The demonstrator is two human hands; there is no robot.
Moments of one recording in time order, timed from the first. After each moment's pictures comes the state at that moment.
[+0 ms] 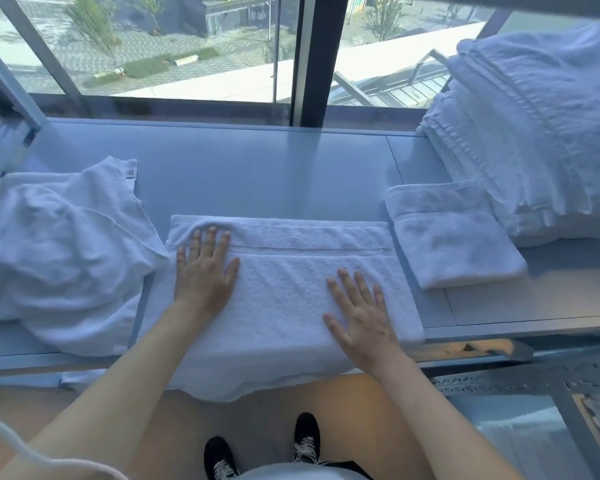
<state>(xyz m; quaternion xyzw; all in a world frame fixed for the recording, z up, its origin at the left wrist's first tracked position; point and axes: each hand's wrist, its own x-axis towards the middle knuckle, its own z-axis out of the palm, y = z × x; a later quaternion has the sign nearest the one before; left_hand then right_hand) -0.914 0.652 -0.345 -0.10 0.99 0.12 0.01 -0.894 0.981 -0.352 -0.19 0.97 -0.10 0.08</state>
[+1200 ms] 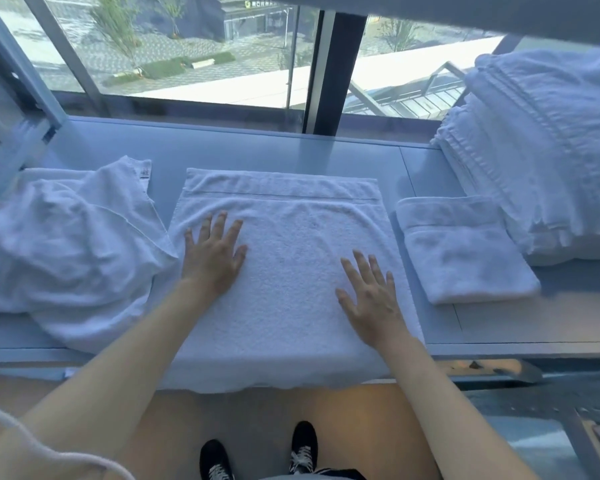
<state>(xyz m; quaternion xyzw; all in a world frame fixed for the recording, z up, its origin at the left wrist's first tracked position) -0.949 0.639 -0.331 -0.09 0.99 0.09 0.03 -0.947 0.975 -0.343 -0.18 0.97 -0.15 0.06</state>
